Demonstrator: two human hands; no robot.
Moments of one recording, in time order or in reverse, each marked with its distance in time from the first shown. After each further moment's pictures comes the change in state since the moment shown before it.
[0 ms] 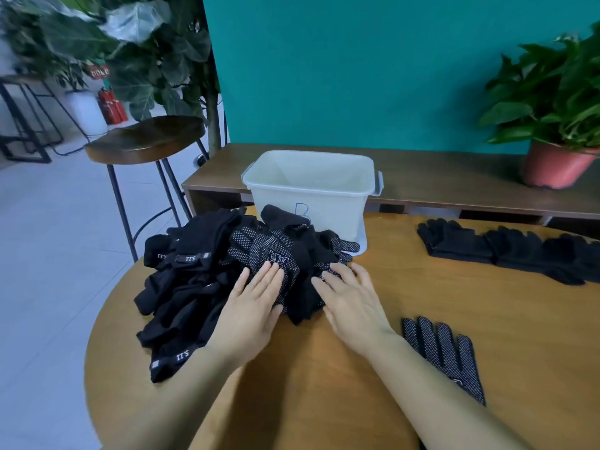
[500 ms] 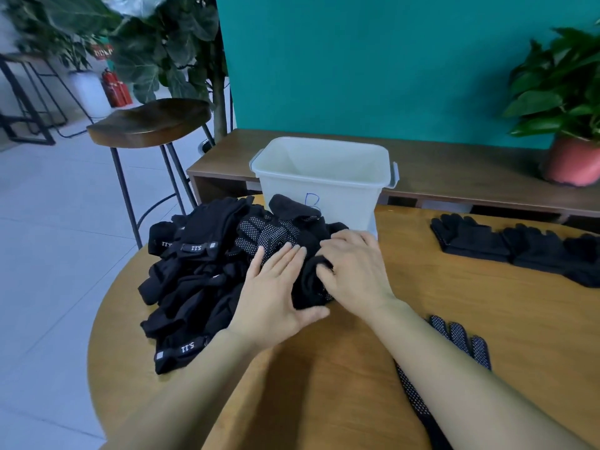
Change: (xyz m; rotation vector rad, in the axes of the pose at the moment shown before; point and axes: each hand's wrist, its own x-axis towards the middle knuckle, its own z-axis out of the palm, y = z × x) left_hand 0.022 0.019 -0.009 -0.194 0.115 -0.033; right_hand 0.044 -0.006 -0.029 0.191 0.160 0.057
